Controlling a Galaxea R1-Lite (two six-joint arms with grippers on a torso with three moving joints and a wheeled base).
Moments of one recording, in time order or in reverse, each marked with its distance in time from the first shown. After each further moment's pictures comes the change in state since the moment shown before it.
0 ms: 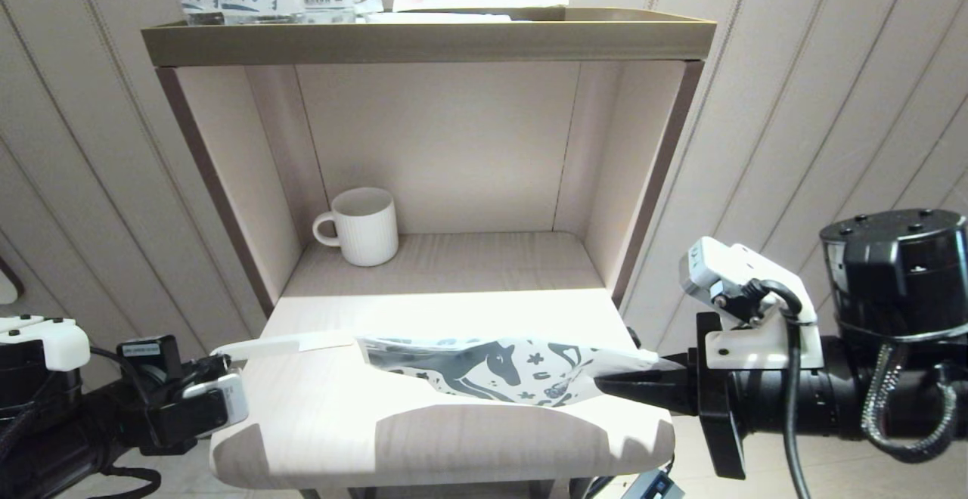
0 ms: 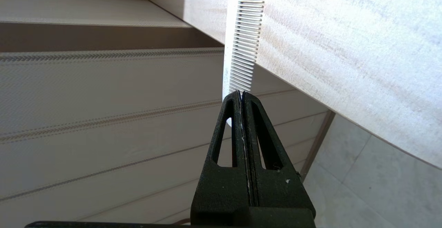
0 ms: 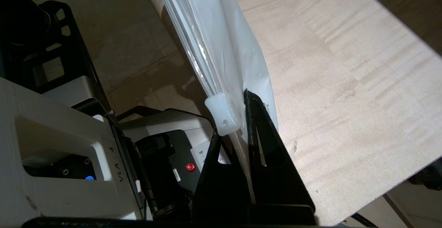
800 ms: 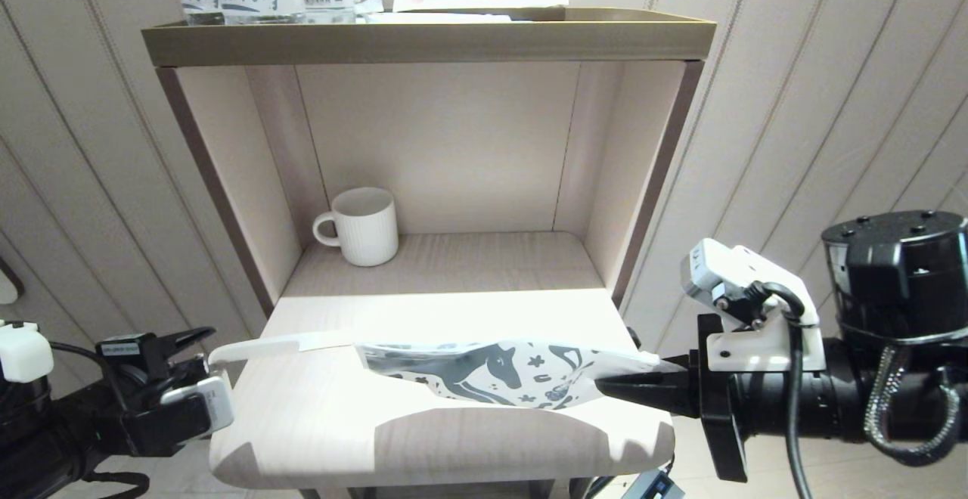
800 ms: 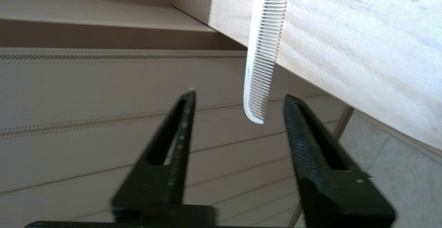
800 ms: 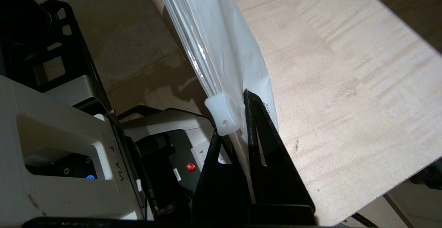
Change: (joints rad) left arm 0.000 -0.092 0.017 0.015 -0.016 -0.004; right arm 0.002 -0.003 0.004 0.000 0.000 0.000
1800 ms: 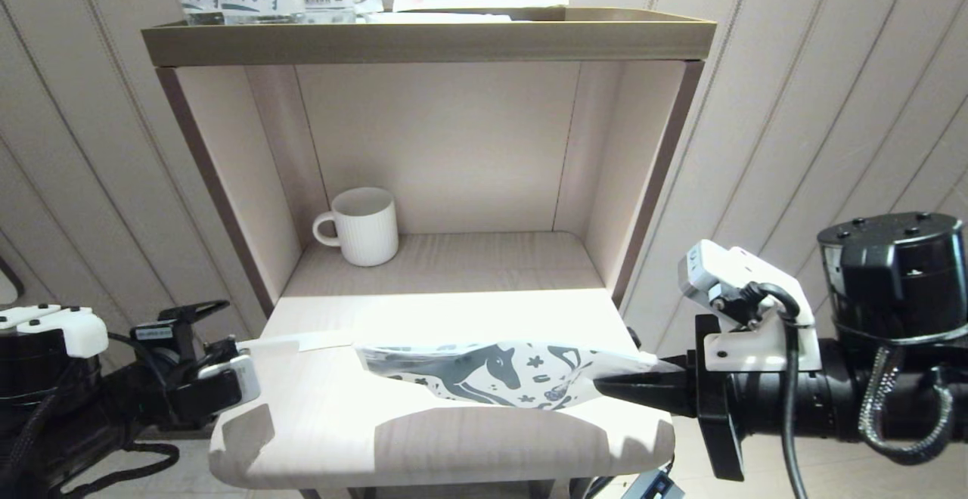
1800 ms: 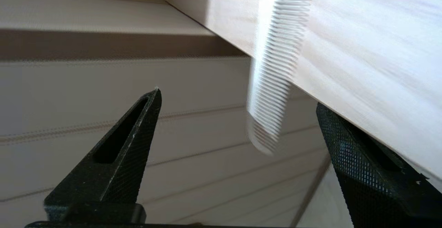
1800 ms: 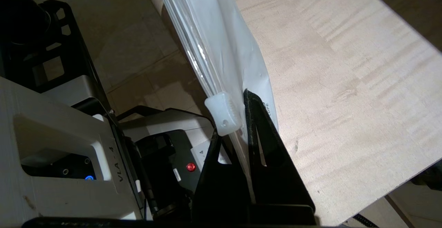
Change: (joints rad) left arm 0.005 0.202 -0.026 -0.184 0.026 0.002; right arm -0.004 0.008 0.006 -0.012 0.003 0.000
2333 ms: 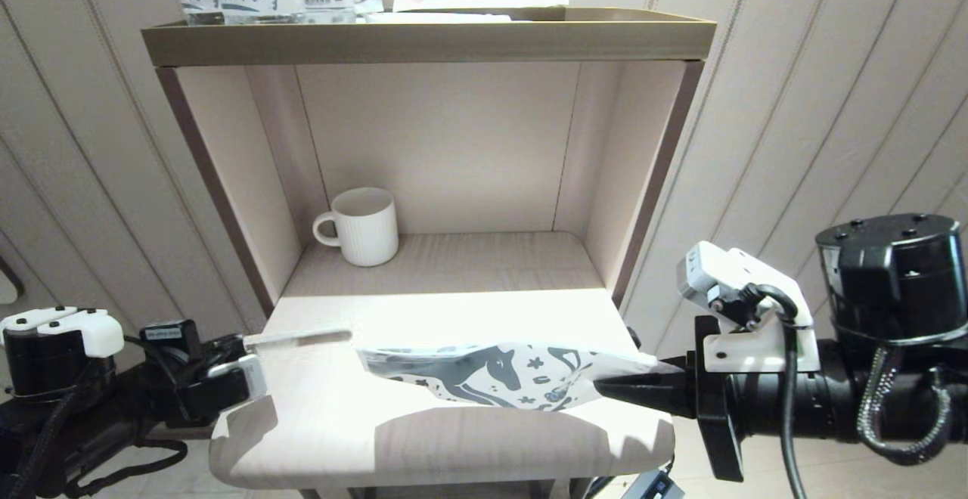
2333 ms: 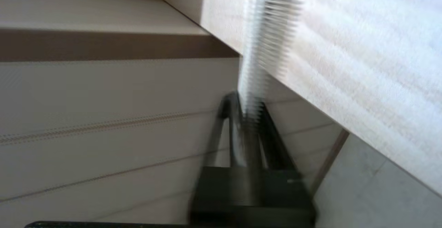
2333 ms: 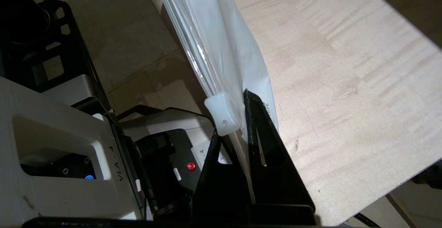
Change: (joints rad) left arm 0.003 0.069 0.013 -0.076 0.001 -0.002; right arm 0.000 0.002 0.001 0.000 -0.001 0.000
